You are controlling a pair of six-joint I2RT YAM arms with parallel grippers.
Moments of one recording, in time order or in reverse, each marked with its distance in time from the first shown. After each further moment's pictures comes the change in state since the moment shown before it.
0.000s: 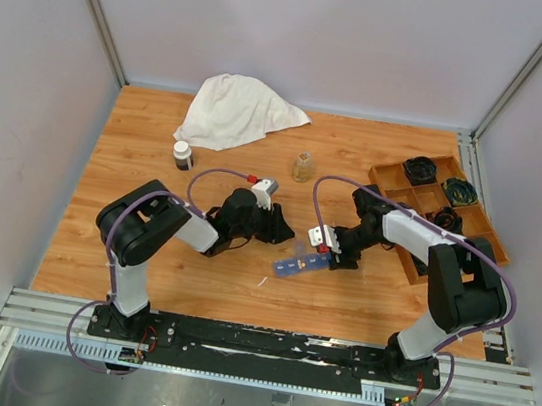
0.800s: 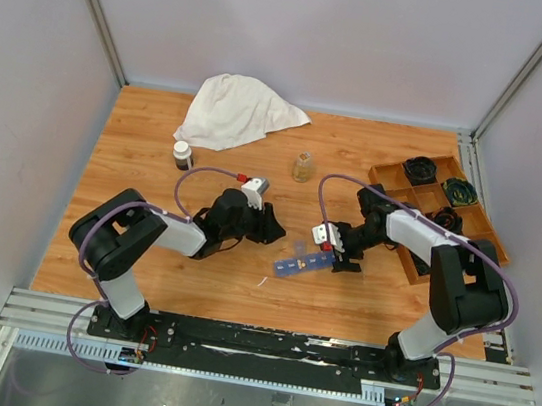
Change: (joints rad) left arm 0.009 -0.180 -0.089 -0.097 -0.061 0.038; right arm -0.032 -0.013 0.000 -0.014 -0.031 -0.010
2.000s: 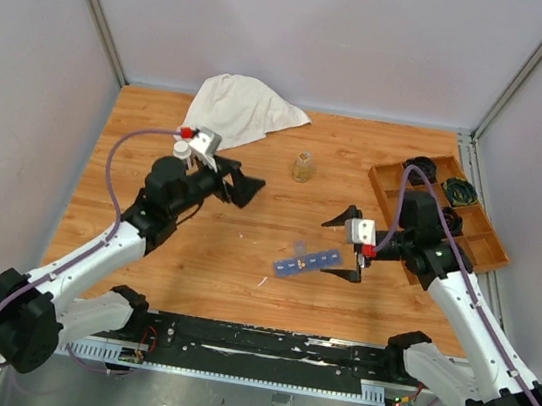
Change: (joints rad) left arm 0.268 -0.611 0.155 -0.394 0.005 0.202; right arm 0.011 -0.672 -0.077 0.155 -0.411 0.621
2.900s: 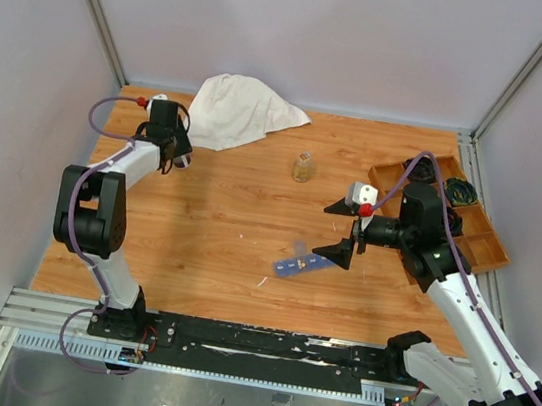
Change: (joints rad) left arm 0.388 0.687 0.446 -0.406 -0.412 -0.098; right arm 0.045 -0.005 0.000 0.232 0.164 0.483
